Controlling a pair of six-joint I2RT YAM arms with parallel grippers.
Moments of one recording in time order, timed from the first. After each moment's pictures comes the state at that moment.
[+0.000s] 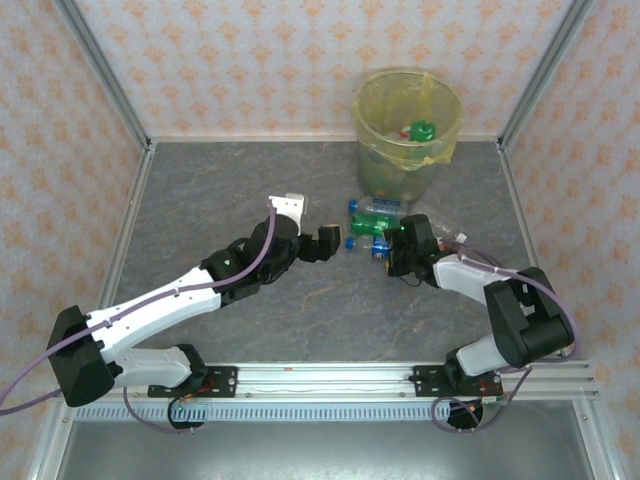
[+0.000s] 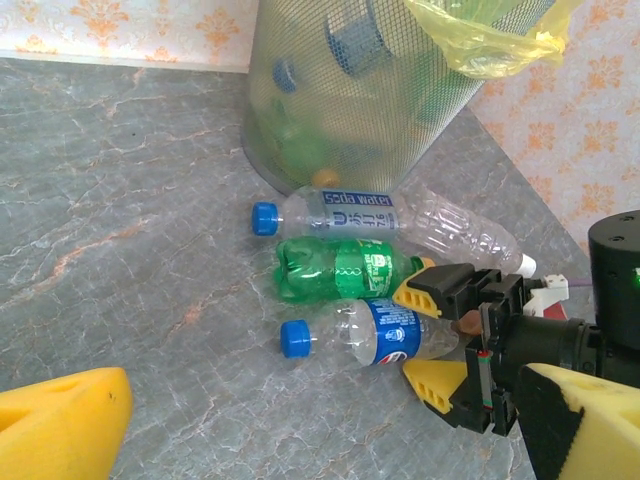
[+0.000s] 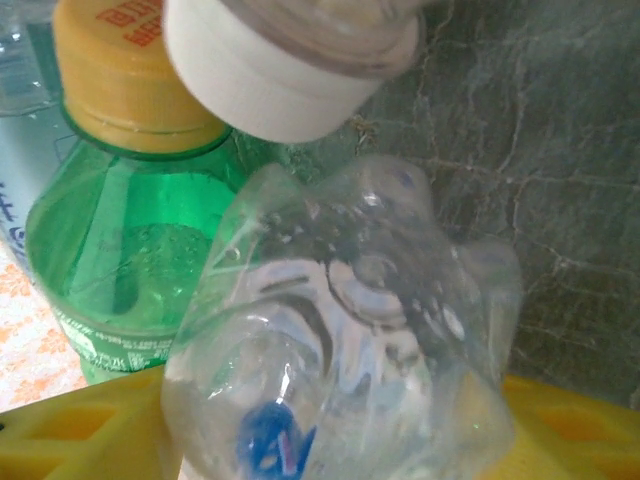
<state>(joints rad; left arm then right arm) -0.85 1.20 0.95 -0.21 -0.32 -0.54 0.36 1.46 0.62 0.00 -0.09 1.73</state>
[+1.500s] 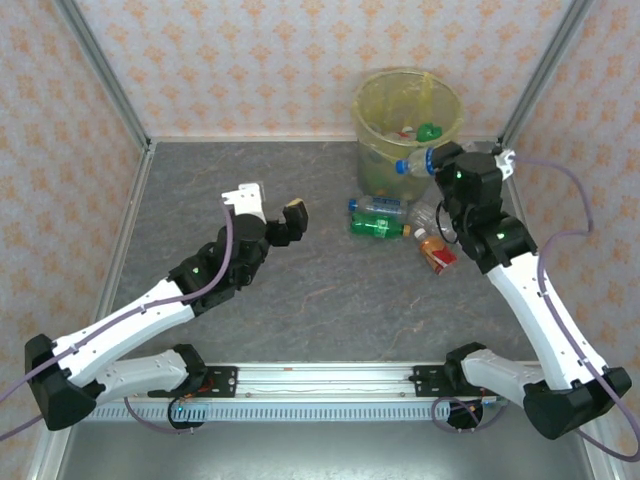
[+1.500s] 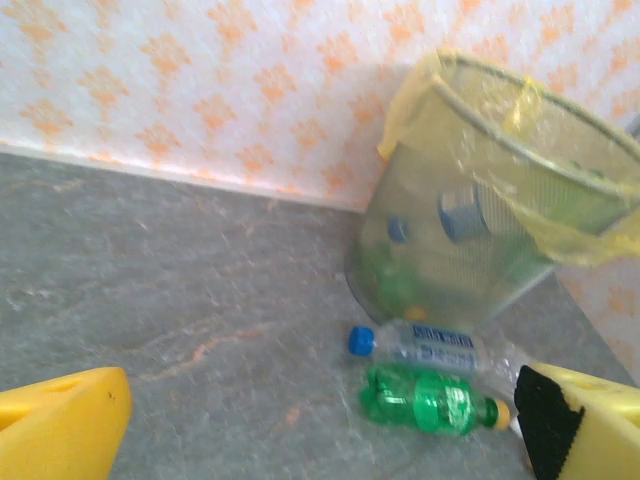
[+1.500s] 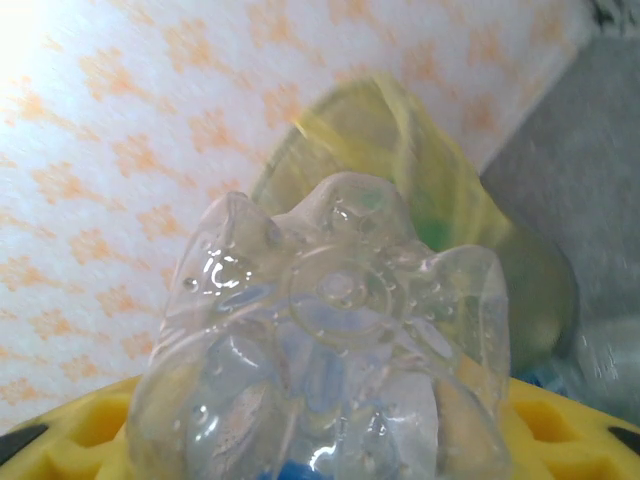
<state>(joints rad) -0.80 1.02 0.93 -0.21 -0.61 -0.54 0.36 1.08 1.27 -0.47 0.43 1.05</state>
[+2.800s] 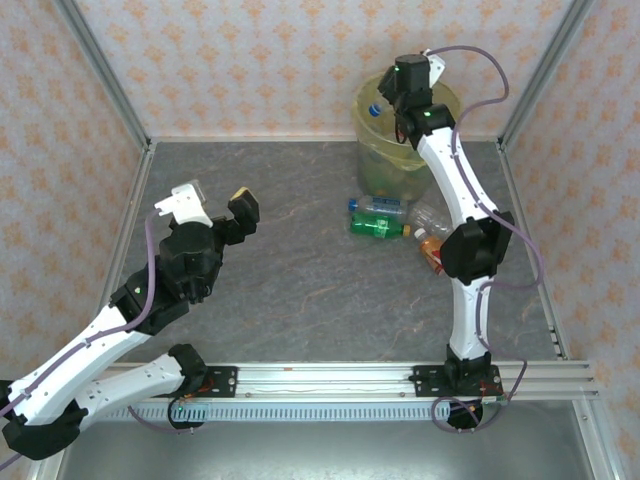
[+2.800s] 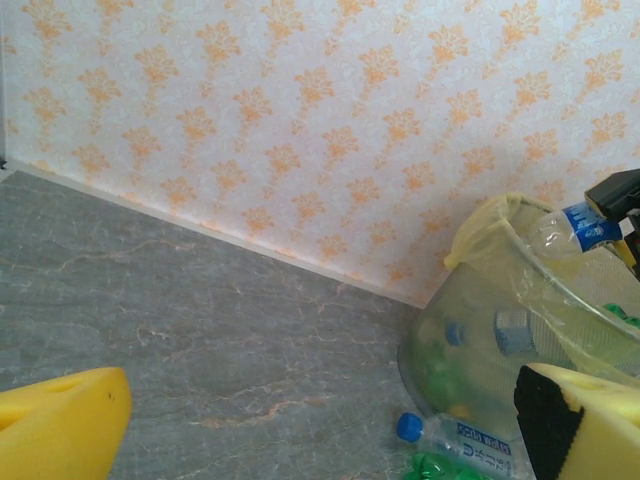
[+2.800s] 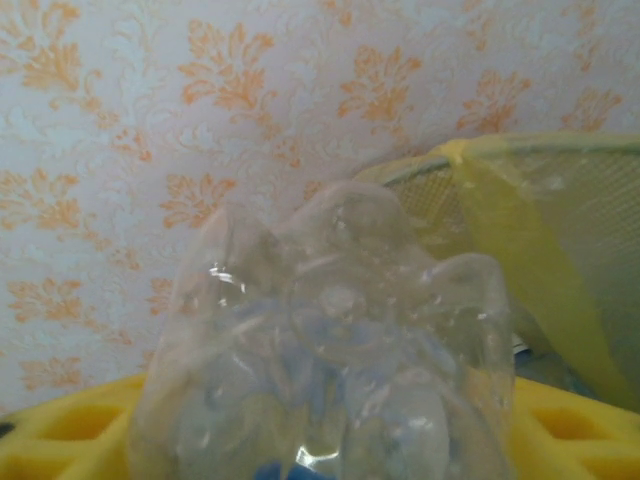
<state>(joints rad) -0.77 0.79 1.00 -0.44 -0.78 -0.60 0.29 2.12 2.31 -0.56 0.35 0.64</state>
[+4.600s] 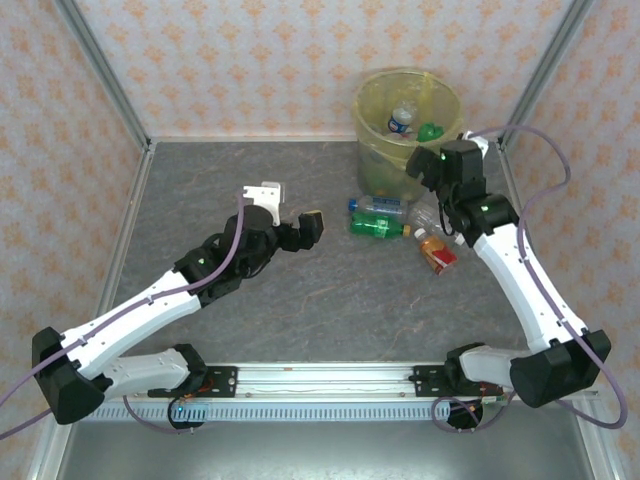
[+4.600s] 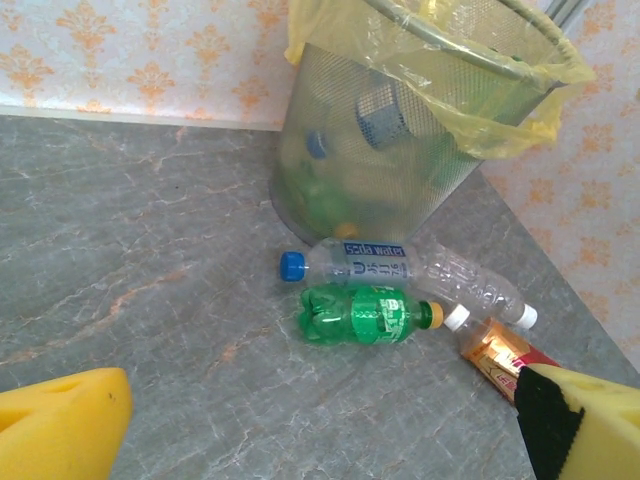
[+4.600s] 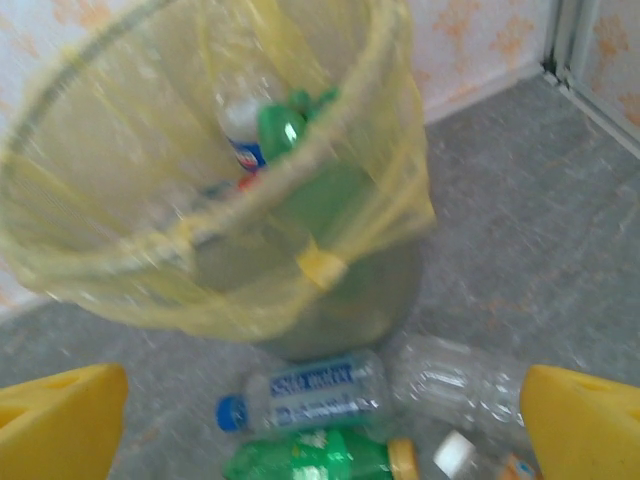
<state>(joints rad) -0.77 1.10 0.98 -0.27 -0.31 -0.51 0.29 1.23 1.26 -0.59 0.32 0.57</state>
